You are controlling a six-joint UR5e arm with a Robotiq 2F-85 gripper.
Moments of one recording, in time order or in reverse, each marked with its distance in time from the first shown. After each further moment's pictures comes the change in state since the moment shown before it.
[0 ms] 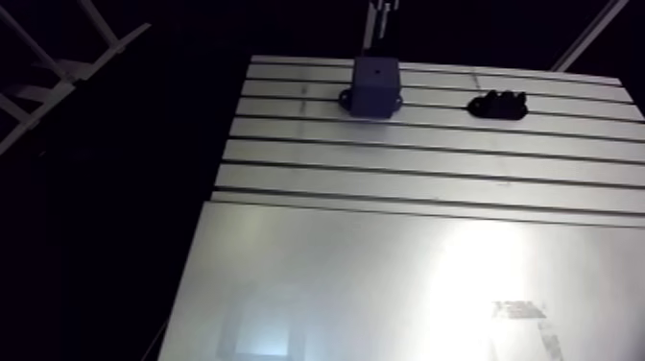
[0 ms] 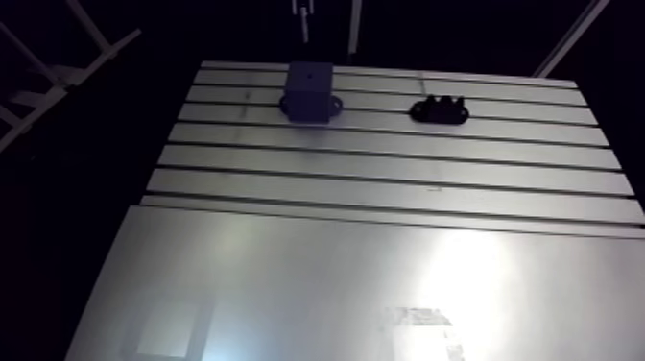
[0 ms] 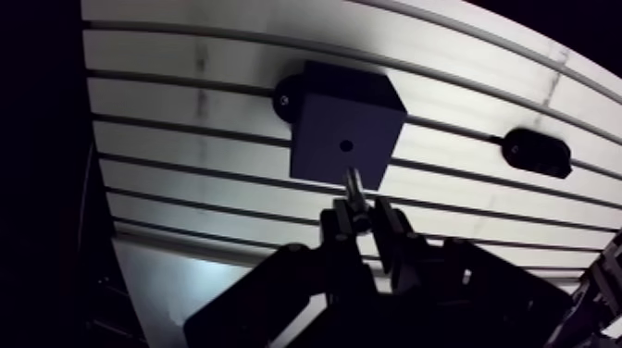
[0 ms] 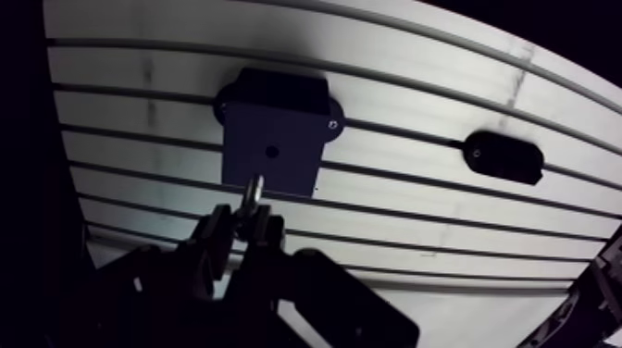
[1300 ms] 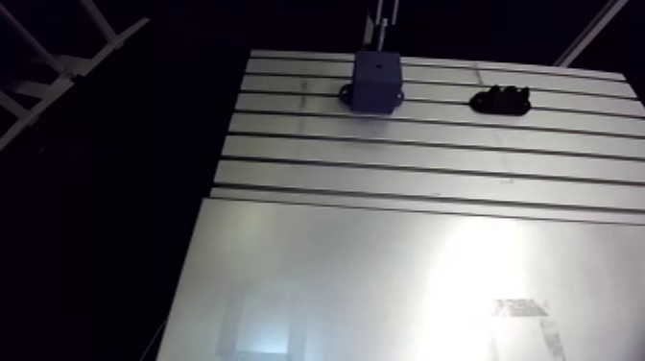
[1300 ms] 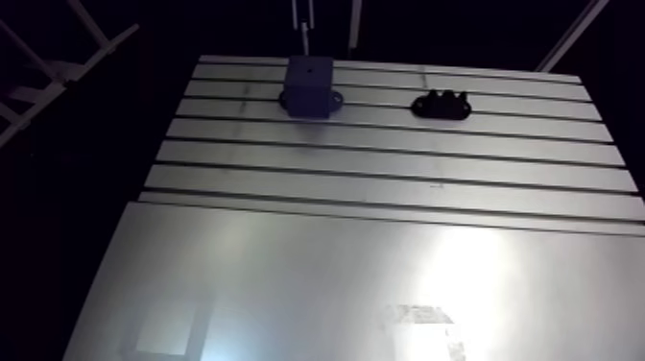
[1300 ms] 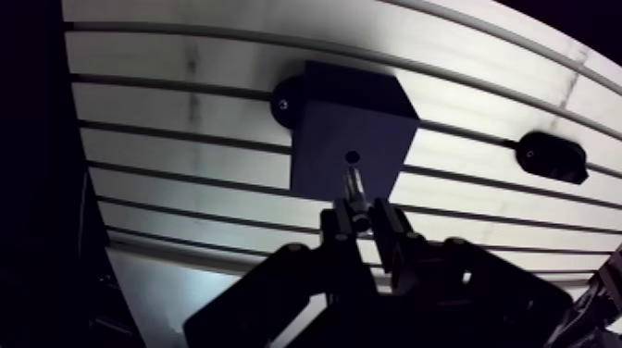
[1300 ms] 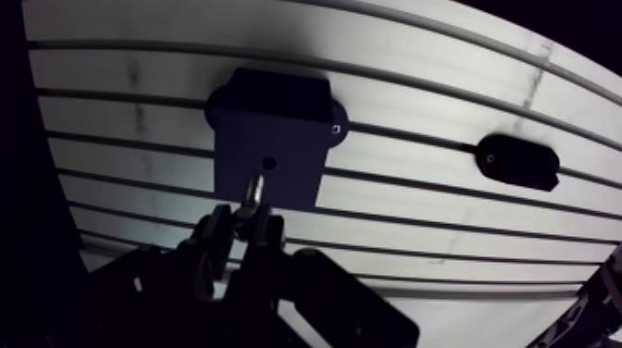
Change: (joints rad) arm 0.000 0.014 0.045 -0.037 -0.001 0.011
